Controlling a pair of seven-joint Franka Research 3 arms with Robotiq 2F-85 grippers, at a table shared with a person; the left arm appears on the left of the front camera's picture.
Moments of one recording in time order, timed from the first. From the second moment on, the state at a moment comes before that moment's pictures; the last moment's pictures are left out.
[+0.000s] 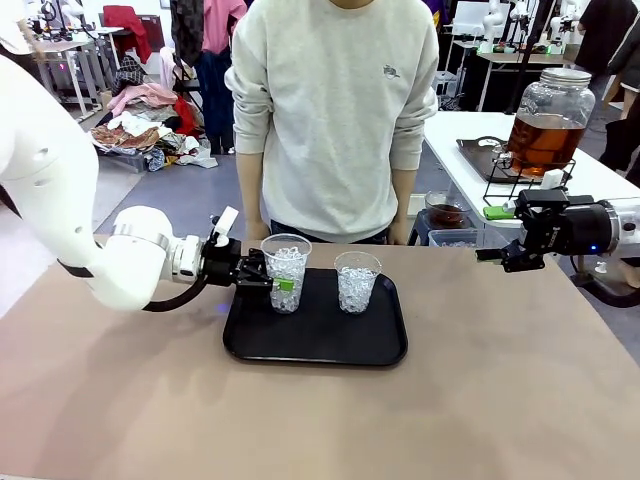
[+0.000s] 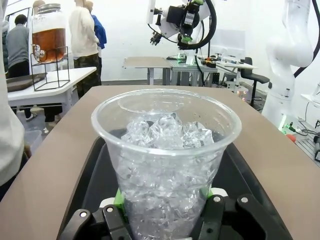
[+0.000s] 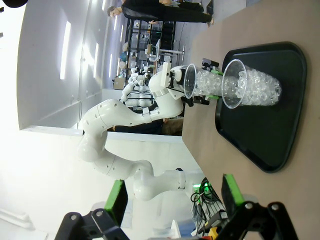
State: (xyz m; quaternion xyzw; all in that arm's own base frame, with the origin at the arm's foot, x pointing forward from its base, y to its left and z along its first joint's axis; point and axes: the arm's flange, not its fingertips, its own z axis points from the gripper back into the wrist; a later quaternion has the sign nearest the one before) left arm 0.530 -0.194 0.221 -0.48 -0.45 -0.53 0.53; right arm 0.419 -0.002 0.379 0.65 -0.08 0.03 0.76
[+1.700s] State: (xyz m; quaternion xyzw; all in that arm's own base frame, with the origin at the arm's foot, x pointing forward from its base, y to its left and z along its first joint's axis) left arm 0.568 -0.200 0.343 -0.47 -0.49 -0.48 0.56; right arm 0.419 -0.002 0.379 0.65 -0.08 0.03 0.76
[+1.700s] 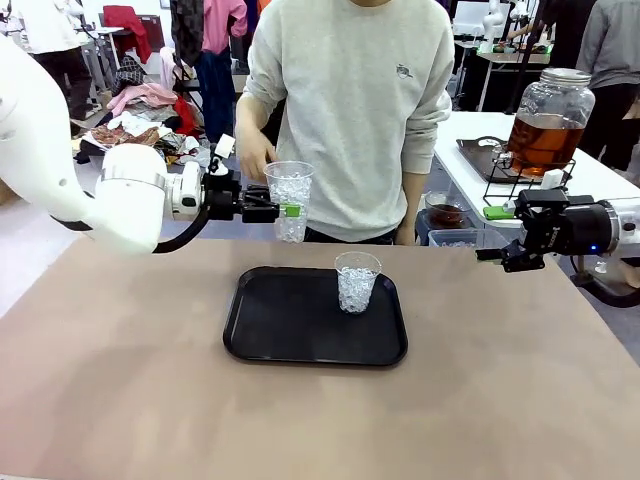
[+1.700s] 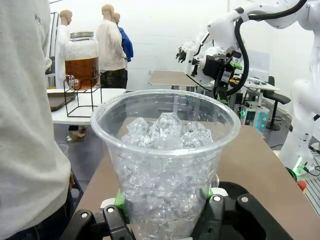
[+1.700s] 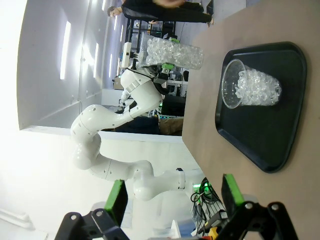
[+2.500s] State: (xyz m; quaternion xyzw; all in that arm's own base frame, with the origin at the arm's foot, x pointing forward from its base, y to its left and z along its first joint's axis) left arm 0.568 -0.200 0.343 -0.47 -0.49 -0.48 0.56; right arm 0.419 -0.002 0.379 0.65 -0.08 0.03 0.76
